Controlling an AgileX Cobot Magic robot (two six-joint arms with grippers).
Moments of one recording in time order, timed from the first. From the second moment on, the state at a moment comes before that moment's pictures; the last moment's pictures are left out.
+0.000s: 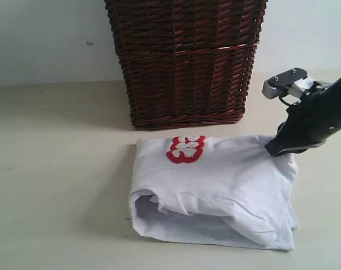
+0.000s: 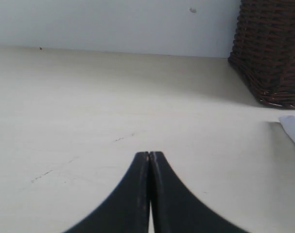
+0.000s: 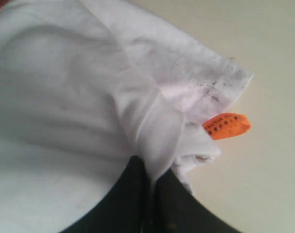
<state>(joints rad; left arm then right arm) 0.04 0.02 0.00 -0.14 0.33 0.03 0.09 1.76 -0.99 0.50 0.61 -0.87</state>
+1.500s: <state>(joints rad) 0.04 0.02 0.00 -0.14 0.33 0.03 0.64 1.95 -0.99 0.67 0.43 -0.83</state>
